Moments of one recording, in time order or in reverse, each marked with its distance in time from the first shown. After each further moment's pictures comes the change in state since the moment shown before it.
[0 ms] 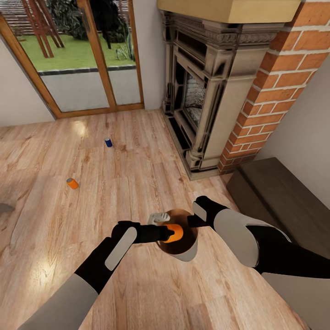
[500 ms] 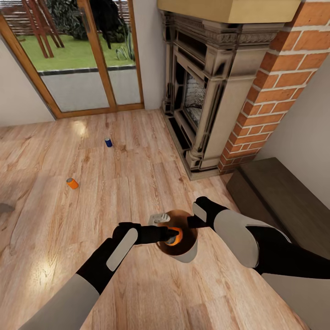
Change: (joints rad) left arm 0.000 -0.009 0.000 0.034 -0.001 -0.030 -0.001; right arm 0.005 0.000 0.000 0.001 0.000 0.001 0.004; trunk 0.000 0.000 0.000
